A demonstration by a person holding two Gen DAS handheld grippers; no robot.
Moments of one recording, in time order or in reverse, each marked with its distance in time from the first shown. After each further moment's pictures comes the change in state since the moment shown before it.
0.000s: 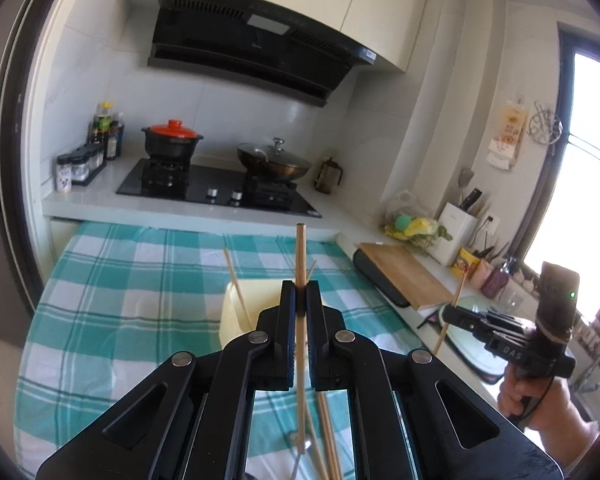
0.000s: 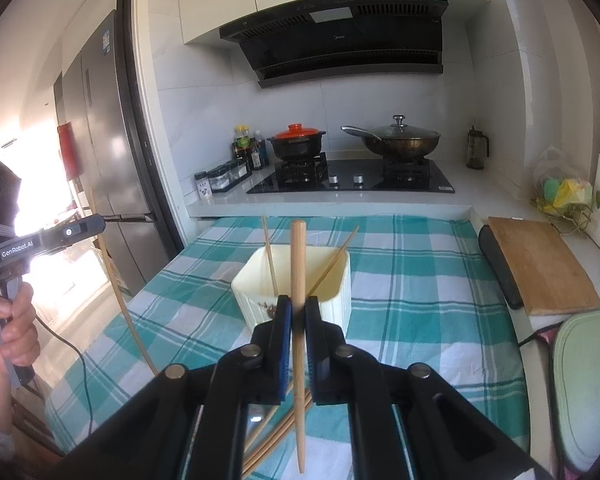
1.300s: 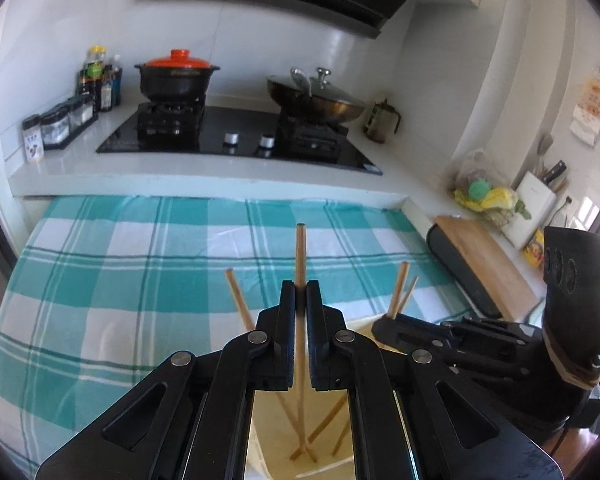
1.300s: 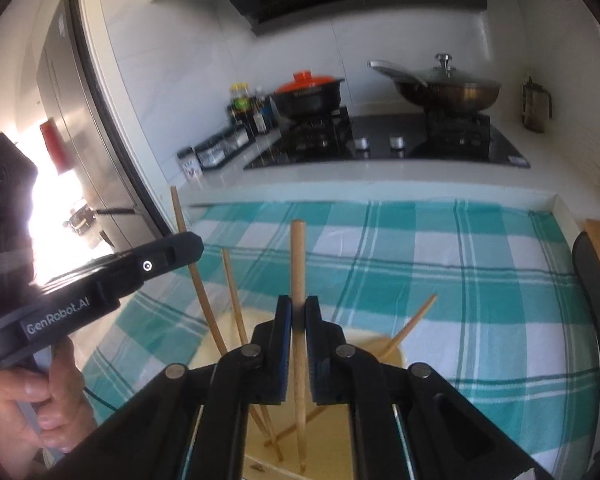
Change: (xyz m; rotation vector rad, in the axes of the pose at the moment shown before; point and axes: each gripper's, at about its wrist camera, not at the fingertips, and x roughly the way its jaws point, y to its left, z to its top) left arm 0.230 0.054 0.010 -0.021 0.234 0.159; right arm 0.263 -0.024 0.041 0.067 0.272 0.084
